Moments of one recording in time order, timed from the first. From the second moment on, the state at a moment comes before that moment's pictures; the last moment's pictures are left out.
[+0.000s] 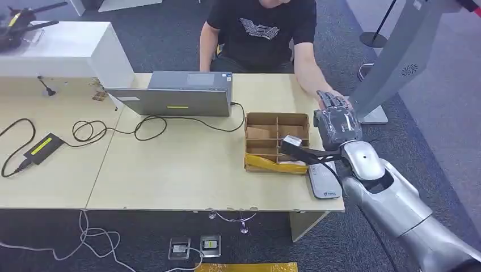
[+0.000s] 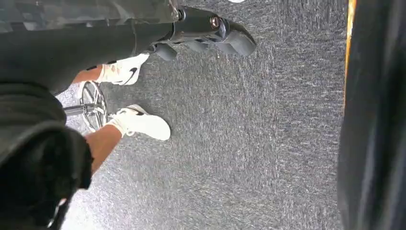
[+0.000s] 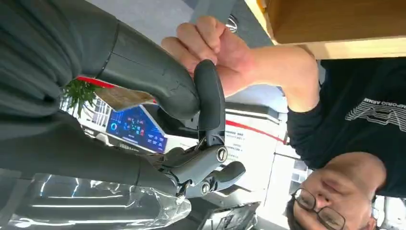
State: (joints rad) left arm -0.17 0.13 -1.06 -0.22 -0.45 -0.14 -0.07; right arm -0.74 -0.43 0.76 -1.25 1.10 -0.18 0.32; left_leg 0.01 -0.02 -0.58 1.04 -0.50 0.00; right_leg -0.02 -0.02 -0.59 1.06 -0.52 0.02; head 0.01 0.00
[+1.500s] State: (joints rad) left arm -0.17 0.12 -1.06 -0.22 -0.43 -0.14 -0.06; right arm -0.75 -0.40 0.70 -1.17 0.82 -0.31 0.28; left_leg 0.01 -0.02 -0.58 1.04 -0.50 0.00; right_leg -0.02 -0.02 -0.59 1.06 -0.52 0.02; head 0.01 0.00
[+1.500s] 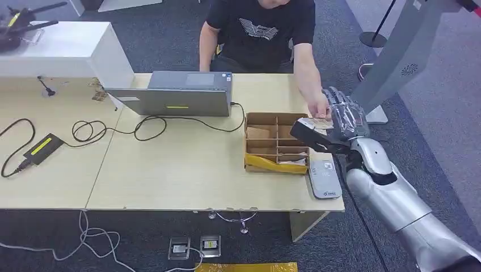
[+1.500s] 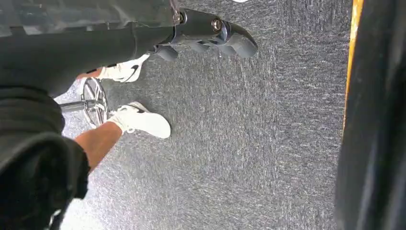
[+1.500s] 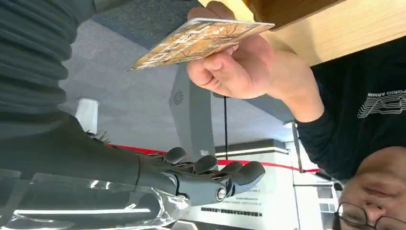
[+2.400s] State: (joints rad) left arm -0.19 0.12 -1.06 -0.22 -0.45 -0.14 -0.06; right arm -0.73 -0.46 0.69 -1.12 0.93 -0.33 0.38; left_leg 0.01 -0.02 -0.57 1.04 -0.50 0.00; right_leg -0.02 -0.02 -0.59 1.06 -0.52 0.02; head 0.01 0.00
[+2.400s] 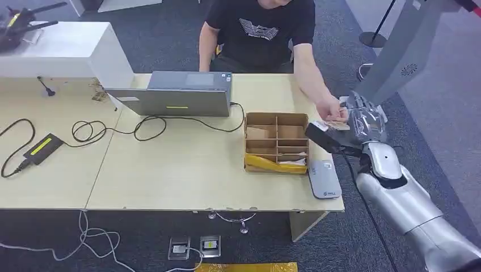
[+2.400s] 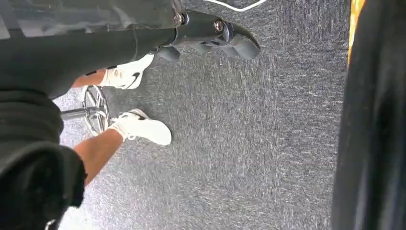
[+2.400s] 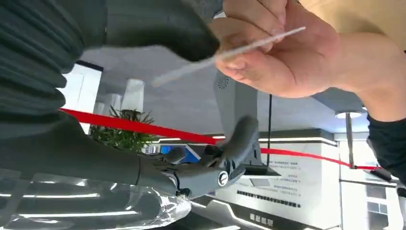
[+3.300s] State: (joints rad) left arm -0.20 0.12 -1.06 -0.22 -0.45 -0.14 -0.06; right arm -0.67 -0.49 0.65 -1.16 0.95 -0.32 0.38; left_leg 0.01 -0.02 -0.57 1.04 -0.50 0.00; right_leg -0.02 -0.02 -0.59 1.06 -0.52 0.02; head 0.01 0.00
